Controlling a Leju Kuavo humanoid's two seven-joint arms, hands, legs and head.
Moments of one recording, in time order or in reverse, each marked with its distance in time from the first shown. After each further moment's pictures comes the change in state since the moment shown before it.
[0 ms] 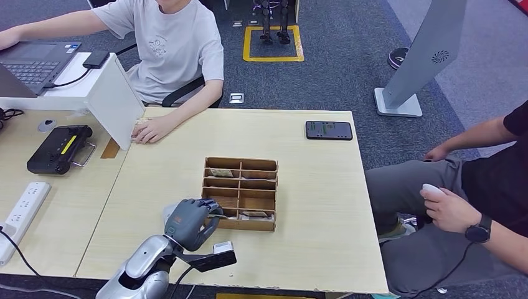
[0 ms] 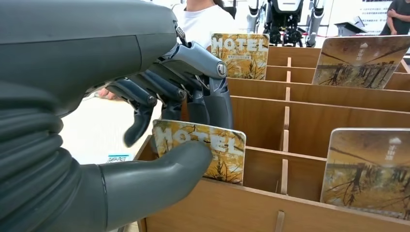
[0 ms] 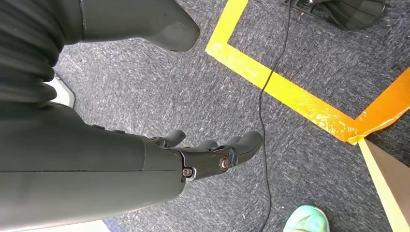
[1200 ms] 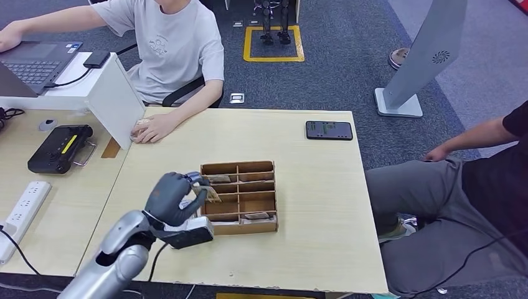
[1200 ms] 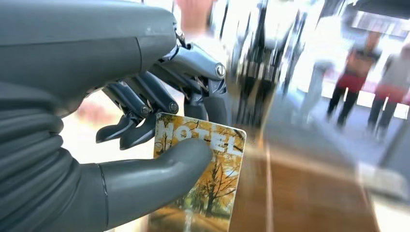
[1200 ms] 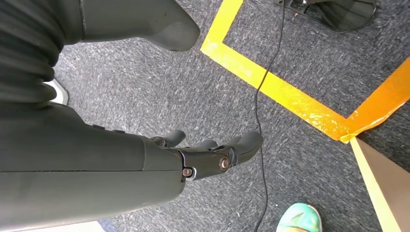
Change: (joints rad) left arm -0.143 0.132 0.054 -0.159 0.269 -0.077 -0.096; right arm -0.001 0.000 0.000 -0.002 -0.001 0.003 -0.019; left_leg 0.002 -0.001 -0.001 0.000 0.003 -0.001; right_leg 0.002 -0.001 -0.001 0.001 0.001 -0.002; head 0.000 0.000
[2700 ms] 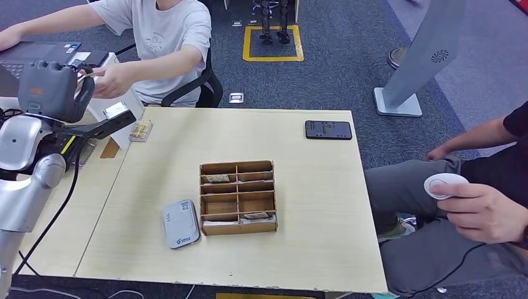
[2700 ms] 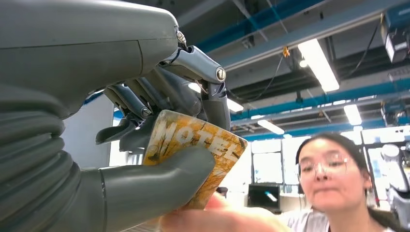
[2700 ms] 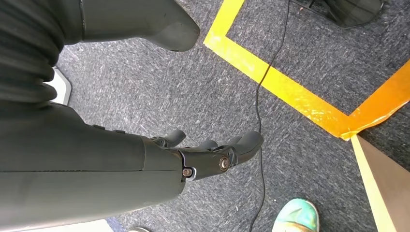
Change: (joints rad) left arm -0.398 0.200 0.152 0.200 -0.362 0.122 0.255; right arm -0.016 -0.005 0.025 -0.005 0.019 0.007 0.028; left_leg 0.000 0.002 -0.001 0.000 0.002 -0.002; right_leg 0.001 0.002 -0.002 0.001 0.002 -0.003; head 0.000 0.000
